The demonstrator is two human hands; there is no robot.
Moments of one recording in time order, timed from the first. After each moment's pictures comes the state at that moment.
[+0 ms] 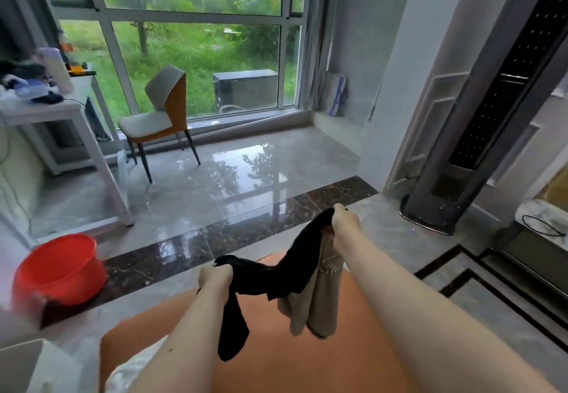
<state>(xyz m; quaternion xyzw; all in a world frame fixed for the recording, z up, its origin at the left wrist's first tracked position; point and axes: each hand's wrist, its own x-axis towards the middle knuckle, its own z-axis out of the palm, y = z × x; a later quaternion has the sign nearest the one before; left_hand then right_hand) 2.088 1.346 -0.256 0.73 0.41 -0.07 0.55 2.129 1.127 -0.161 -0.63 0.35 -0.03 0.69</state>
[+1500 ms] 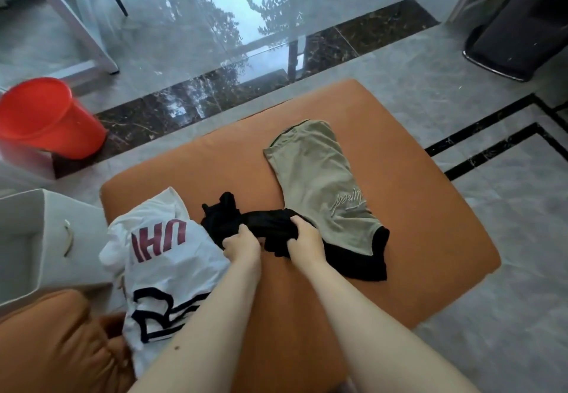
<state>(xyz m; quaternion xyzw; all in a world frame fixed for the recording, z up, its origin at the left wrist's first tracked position) 1.993 1.327 -0.540 0.59 0.59 -0.14 0.53 1.985 1.221 -0.541 -0.87 0.15 0.23 0.42</state>
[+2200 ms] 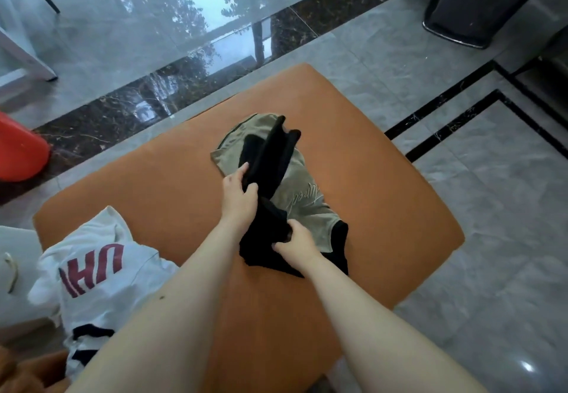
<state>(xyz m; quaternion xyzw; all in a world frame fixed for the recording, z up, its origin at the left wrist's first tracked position) 2.077 1.245 -0.549 0.84 0.17 -0.14 0.49 1.996 1.132 -0.564 -0.77 0.23 0.28 0.53</state>
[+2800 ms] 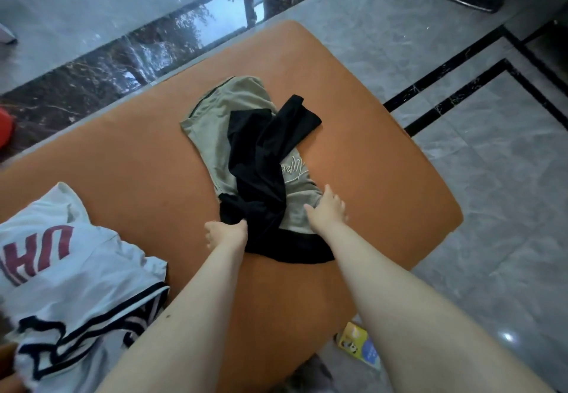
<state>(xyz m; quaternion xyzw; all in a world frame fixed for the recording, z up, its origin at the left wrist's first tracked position) 2.008 1.221 -0.652 0.73 0.50 -0.26 0.38 2.011 1.043 -0.633 -0.85 0.33 0.28 0.29</state>
